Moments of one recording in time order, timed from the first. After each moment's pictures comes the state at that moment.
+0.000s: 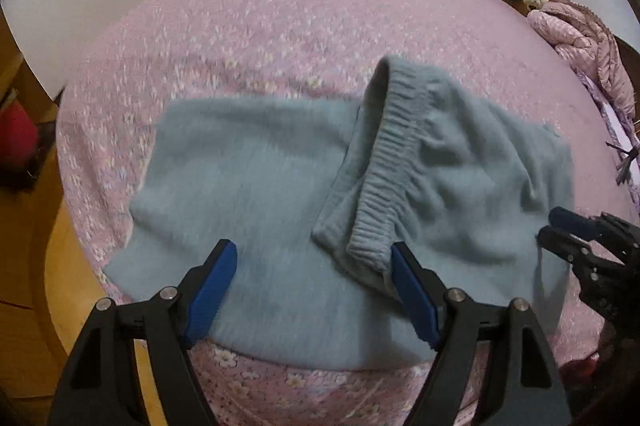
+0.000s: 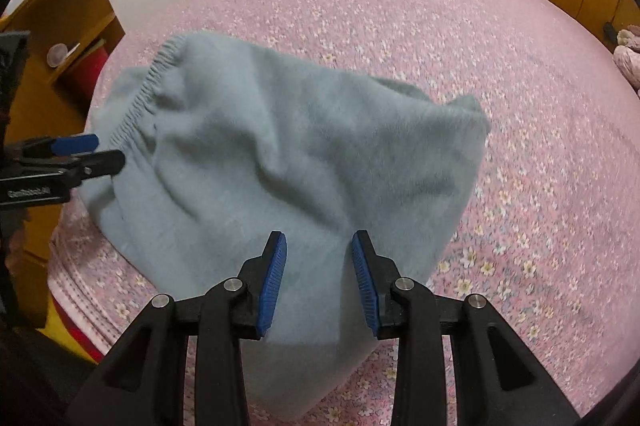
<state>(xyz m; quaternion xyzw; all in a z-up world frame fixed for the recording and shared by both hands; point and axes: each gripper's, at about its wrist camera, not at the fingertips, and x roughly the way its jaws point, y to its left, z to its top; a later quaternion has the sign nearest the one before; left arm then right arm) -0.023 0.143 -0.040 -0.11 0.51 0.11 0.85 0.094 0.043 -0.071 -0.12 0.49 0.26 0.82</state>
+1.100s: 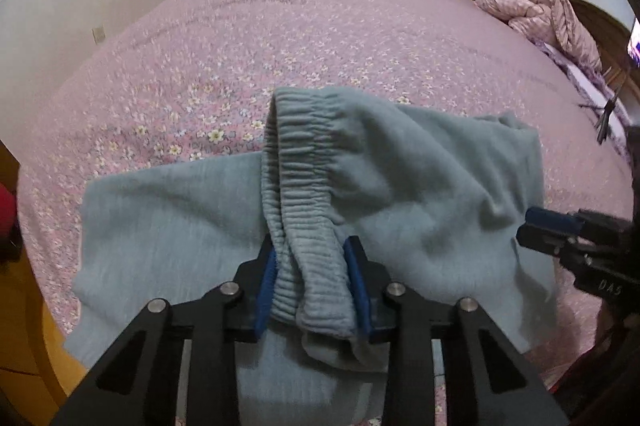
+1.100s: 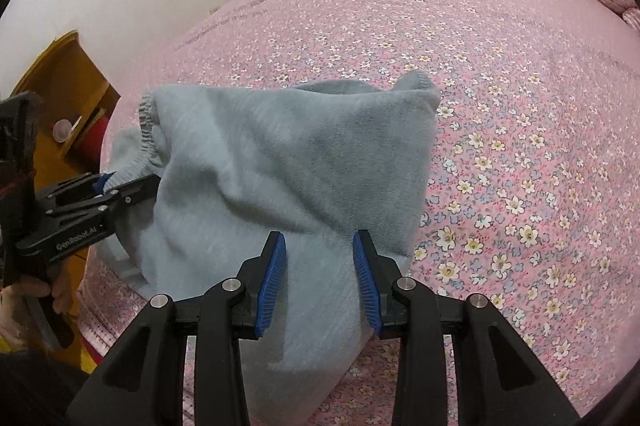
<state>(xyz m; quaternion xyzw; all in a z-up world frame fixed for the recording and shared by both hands) 0.011 0.099 -0.042 -0.03 0.47 0.04 0.88 0.094 0.003 -0.083 0.01 0.49 0.26 0.83</state>
